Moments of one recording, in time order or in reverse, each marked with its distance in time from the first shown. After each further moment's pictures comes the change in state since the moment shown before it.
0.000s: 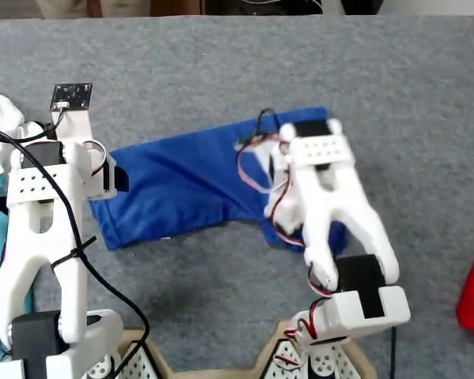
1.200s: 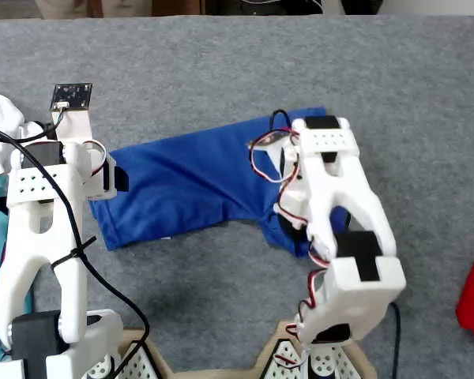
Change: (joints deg) left arm 0.0 0.0 0.0 0.0 0.0; right arm 3.8 9.6 -0.1 -4.4 2.5
